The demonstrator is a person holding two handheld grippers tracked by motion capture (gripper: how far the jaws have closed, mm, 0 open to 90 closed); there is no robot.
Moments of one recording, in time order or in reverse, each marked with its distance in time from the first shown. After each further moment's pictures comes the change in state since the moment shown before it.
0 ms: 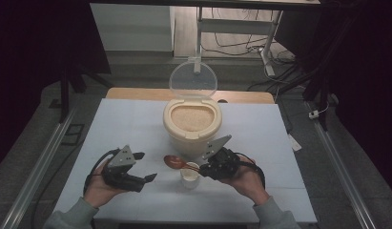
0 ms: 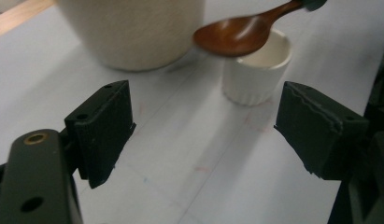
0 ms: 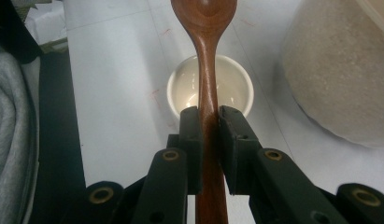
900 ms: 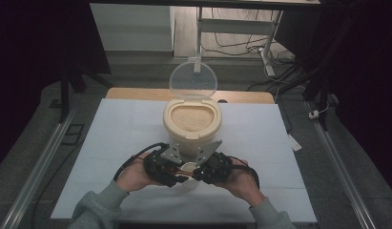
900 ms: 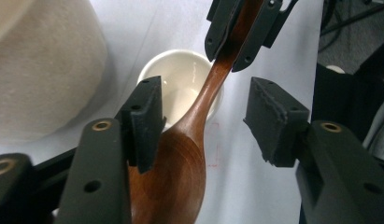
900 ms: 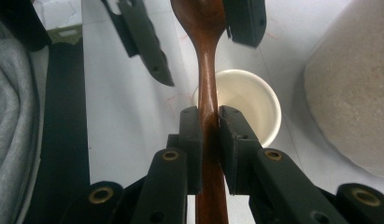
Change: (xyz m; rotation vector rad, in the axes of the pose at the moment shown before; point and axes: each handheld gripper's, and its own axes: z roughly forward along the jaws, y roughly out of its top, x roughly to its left) left arm -0.022 0.068 0.066 0.235 -0.262 0.226; right arm 0.015 0.011 0.011 0.014 0.019 -0.091
